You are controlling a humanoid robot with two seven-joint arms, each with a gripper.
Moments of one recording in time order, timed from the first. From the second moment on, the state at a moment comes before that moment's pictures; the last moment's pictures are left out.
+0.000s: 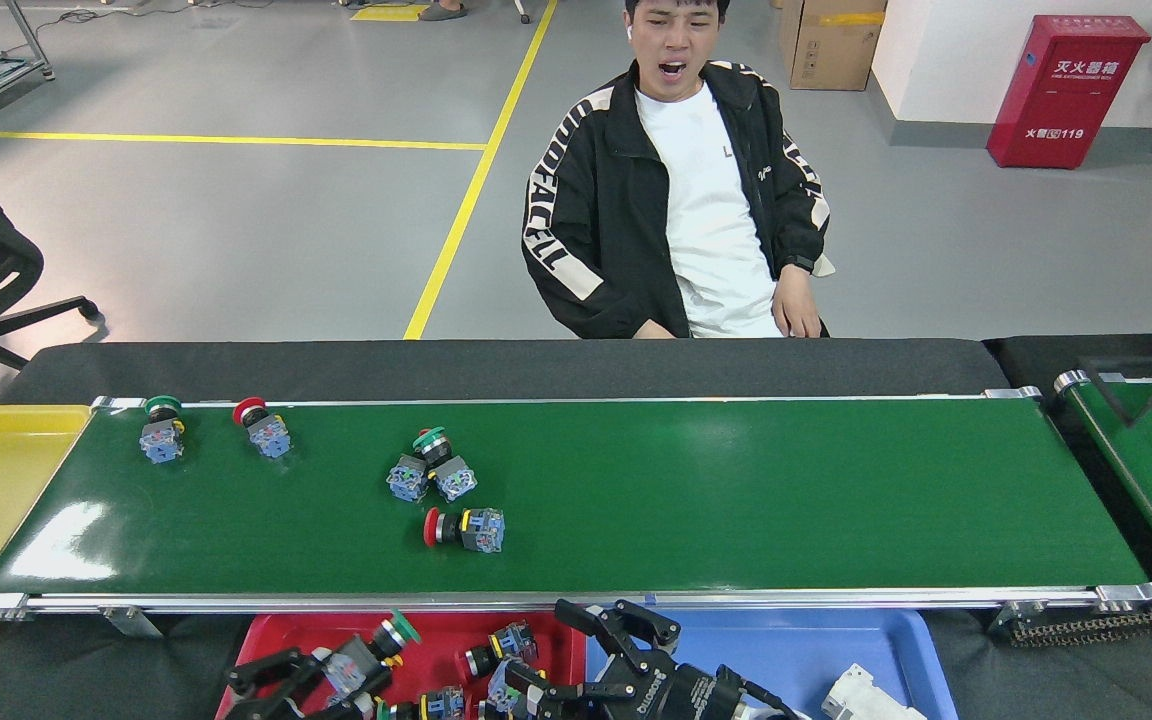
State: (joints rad) left arm 0.20 0.28 -0.02 -1.62 -1.47 -0.78 -0.06; right arm -0.06 0.09 0.30 -1.59 1.13 -0.56 0.30
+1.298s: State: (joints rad) left arm 0.11 0.07 0.49 -1.56 -1.46 -0.46 -0.12; right arm 0.19 -0.15 0.08 -1.75 1.18 0.19 0.01
